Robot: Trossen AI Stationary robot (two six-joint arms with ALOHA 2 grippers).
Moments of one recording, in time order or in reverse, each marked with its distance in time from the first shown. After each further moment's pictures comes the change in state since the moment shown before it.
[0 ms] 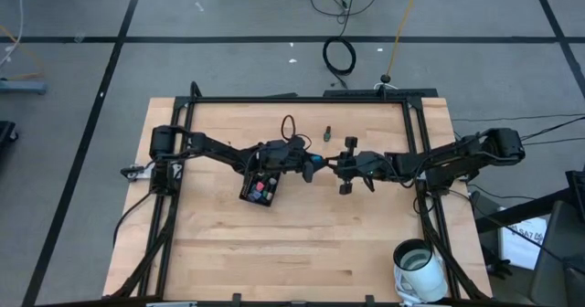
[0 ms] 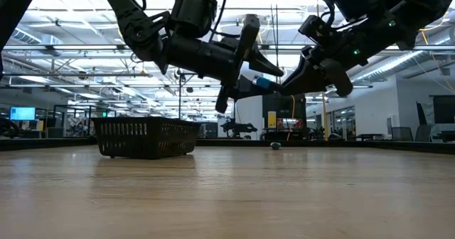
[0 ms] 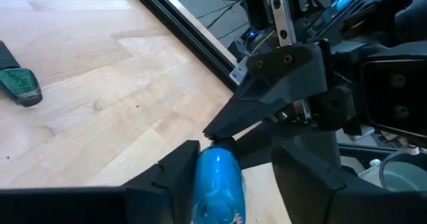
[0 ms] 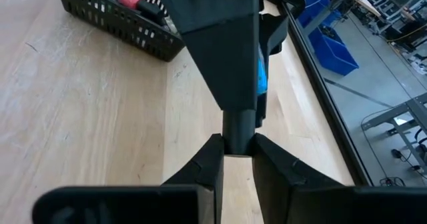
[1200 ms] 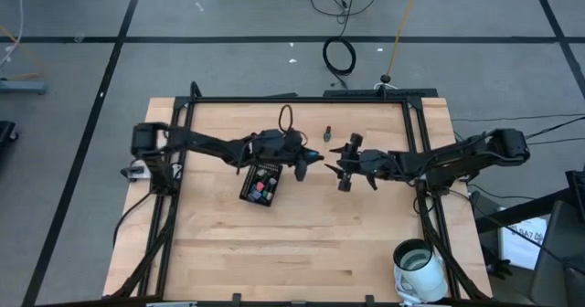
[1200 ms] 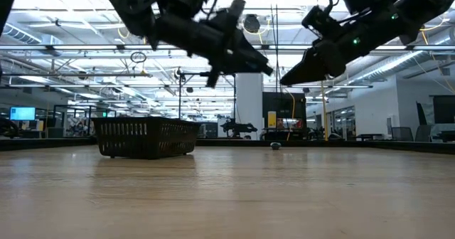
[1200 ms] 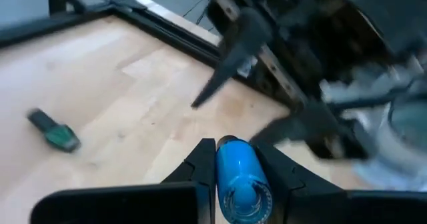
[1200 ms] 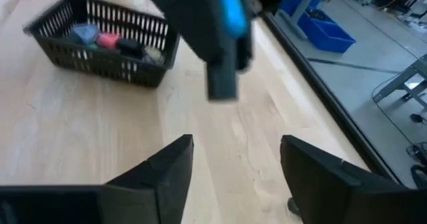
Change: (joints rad) left arm 0.035 -0.170 0.001 -0.242 0.079 0.285; right arm -0.001 -0.062 0.000 -0.018 0.032 0.216
